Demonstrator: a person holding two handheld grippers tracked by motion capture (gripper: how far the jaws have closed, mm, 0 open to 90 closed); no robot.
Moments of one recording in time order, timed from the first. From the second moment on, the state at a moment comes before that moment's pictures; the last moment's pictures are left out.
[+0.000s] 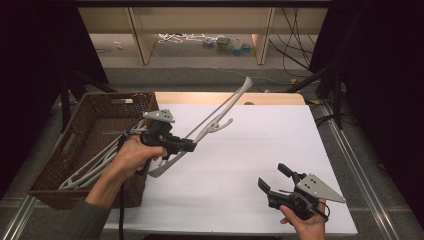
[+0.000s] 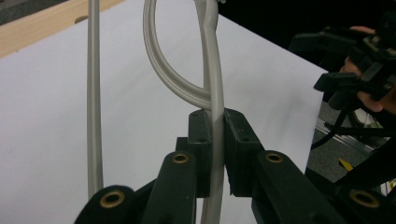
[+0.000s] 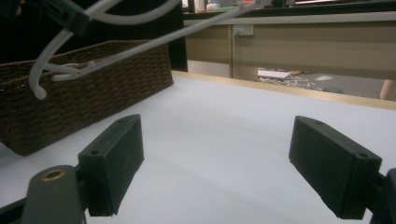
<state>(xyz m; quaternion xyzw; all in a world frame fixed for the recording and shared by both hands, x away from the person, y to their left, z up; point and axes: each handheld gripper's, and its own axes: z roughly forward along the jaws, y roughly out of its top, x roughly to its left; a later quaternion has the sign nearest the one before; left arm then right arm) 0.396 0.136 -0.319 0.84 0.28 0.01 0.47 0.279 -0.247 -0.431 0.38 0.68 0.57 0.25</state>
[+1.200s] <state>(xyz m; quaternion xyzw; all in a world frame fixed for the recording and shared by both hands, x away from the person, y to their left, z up) 0.371 0.287 -0.298 0.84 0.35 0.12 0.39 0.282 -0.244 -0.434 0.38 0.67 0.58 0.25</state>
